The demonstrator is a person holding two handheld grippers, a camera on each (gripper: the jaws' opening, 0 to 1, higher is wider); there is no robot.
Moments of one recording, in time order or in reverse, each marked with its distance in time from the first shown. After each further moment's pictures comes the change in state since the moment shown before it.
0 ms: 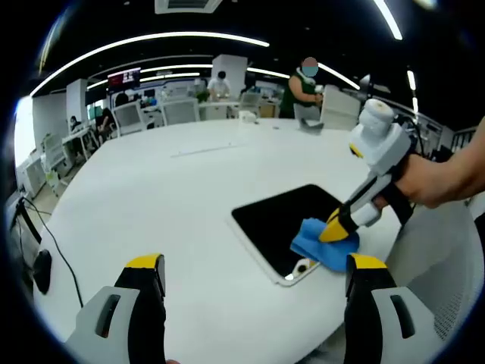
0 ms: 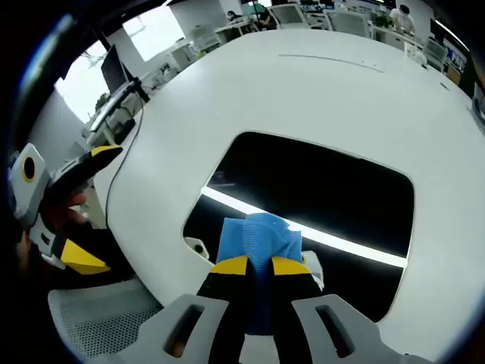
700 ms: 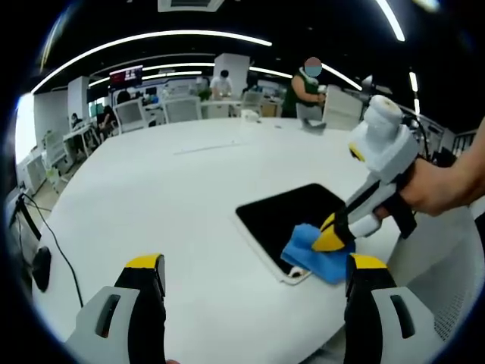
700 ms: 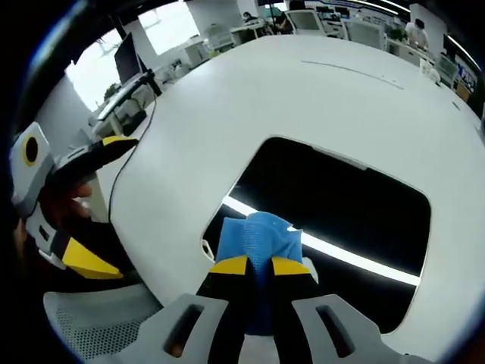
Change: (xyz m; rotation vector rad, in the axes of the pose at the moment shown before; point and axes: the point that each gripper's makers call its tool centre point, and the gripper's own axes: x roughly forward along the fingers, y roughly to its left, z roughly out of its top) left arm 0.002 0.007 -0.002 -0.009 0.006 0.002; right arm 0.010 0.021 0.009 -0.047 -0.020 0.010
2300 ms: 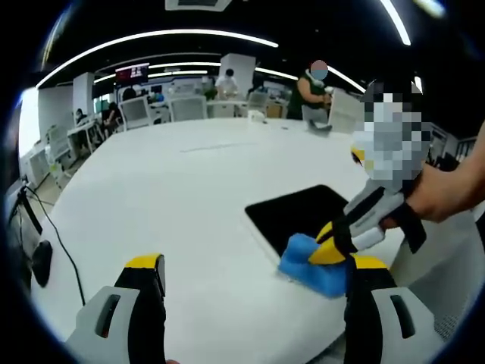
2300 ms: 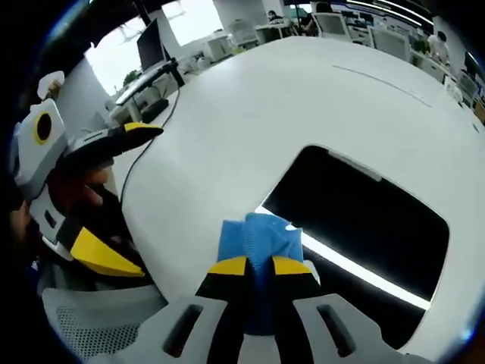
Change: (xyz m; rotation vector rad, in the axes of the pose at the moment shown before) left arm -0.001 0.011 -0.003 -0.026 -0.005 0.017; right arm 0.010 0.028 0.007 -0.108 0.009 0.066
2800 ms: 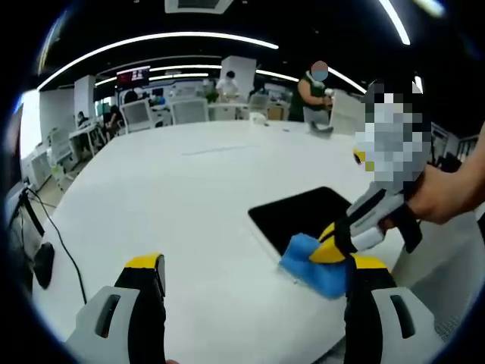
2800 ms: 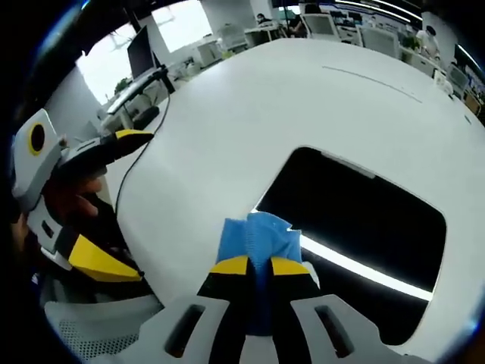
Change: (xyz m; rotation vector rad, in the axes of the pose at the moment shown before) left arm 0.000 0.005 0.002 0.008 -0.016 0.015; right arm 0.002 -0.007 0.007 0.065 -0.028 -0.039
